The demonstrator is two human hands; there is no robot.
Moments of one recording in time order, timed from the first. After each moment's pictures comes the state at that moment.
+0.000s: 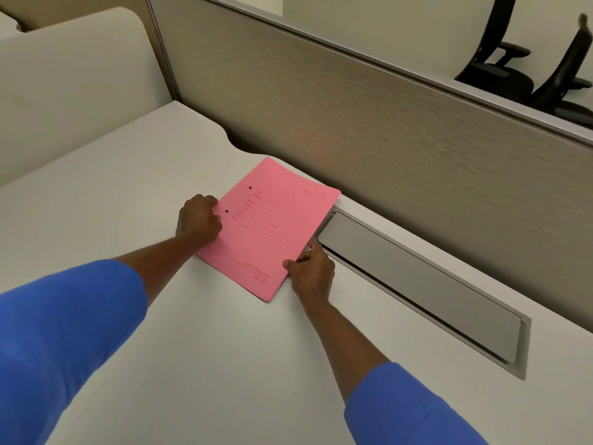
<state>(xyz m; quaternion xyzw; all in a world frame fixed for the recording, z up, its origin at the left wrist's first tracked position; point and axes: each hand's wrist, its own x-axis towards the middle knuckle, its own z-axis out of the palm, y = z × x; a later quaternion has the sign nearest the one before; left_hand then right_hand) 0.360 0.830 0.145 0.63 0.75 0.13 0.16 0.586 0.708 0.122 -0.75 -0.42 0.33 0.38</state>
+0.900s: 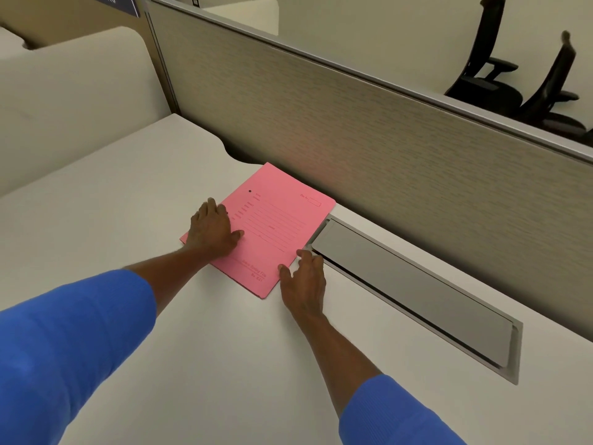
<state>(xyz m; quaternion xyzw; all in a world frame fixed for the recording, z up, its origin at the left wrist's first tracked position) 0.391 0.823 0.138 0.71 0.70 0.01 0.09 0.586 0.698 0.114 -0.75 -0.50 0.28 0.32</state>
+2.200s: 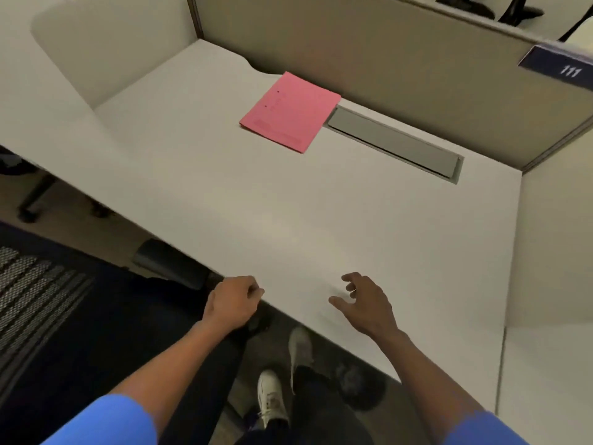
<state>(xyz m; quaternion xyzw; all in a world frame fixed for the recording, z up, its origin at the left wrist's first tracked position) 0.238 0.258 0.182 0.71 0.63 0.02 0.31 0.537 0.190 0.176 -0.79 -0.53 0.30 0.11</state>
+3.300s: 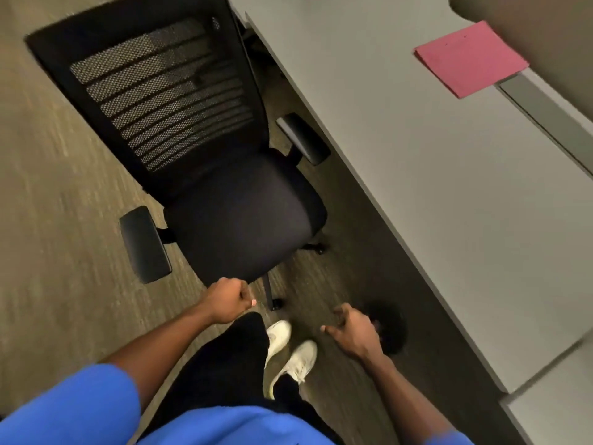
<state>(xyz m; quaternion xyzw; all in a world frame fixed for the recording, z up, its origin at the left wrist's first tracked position) 0.108 -0.135 0.139 0.50 0.76 -0.04 0.41 0.423 -0.081 0.135 -0.60 -0.66 0.44 -0.12</state>
